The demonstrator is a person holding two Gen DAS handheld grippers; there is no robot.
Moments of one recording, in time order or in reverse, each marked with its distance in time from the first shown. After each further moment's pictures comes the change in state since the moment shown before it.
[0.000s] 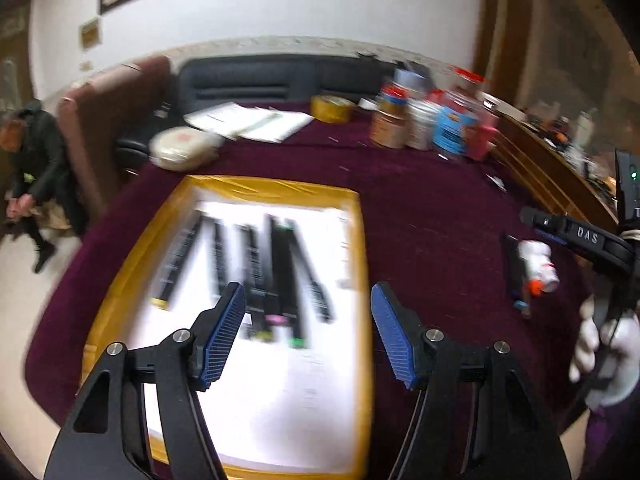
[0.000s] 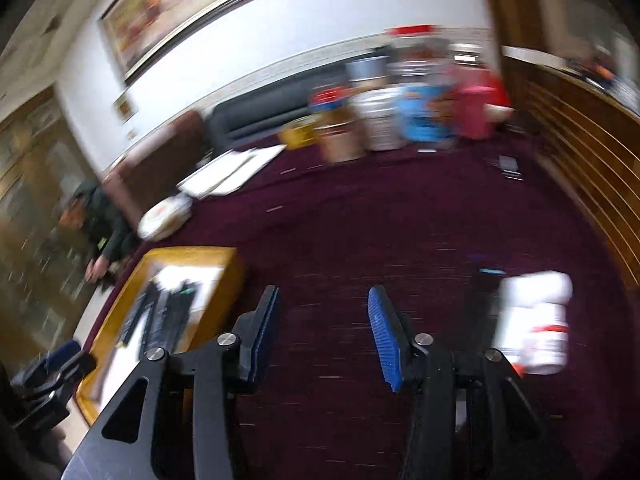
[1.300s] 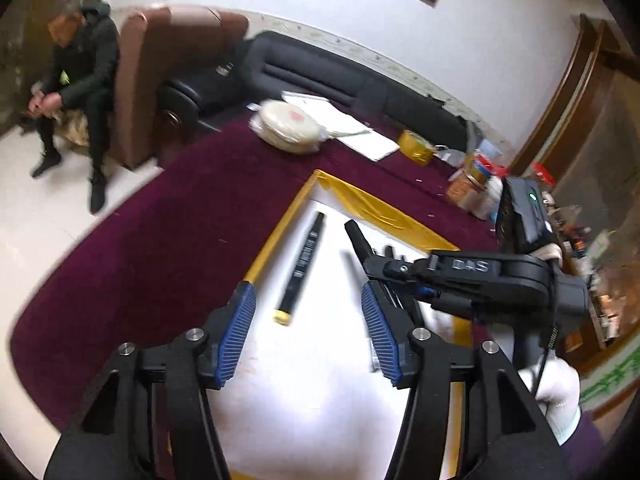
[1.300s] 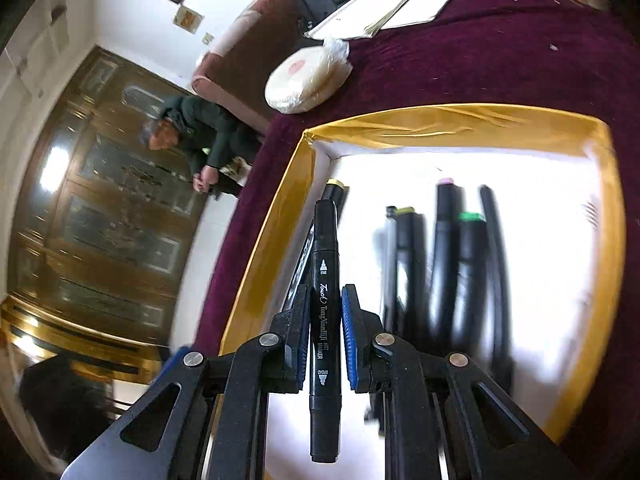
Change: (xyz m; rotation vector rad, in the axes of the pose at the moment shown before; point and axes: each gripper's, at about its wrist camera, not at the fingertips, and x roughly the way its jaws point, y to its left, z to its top) left arm 0.001 0.170 -0.010 -0.366 -0.052 0.019; right arm 0.184 0.237 -0.045 0.007 0.541 0.465
